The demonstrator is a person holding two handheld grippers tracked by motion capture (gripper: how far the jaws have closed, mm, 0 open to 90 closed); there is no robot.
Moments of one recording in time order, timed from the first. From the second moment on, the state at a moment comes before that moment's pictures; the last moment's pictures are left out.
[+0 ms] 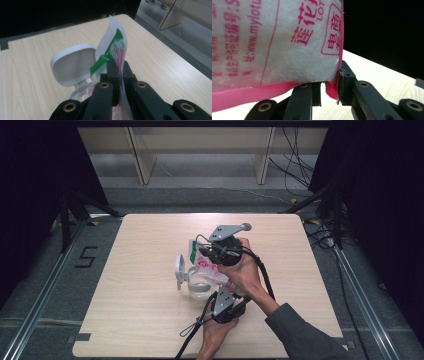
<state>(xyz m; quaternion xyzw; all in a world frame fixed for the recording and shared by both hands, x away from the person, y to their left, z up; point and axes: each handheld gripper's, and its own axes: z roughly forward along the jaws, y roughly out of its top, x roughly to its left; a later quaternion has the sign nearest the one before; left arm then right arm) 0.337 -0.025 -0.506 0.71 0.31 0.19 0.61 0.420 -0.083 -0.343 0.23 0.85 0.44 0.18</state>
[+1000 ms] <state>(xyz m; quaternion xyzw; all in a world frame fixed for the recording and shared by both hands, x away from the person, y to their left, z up) 0.341 -0.028 -0.505 0.70 0.31 0.19 0.61 0.422 -0.082 -0.341 0.22 0.85 0.44 0.17</state>
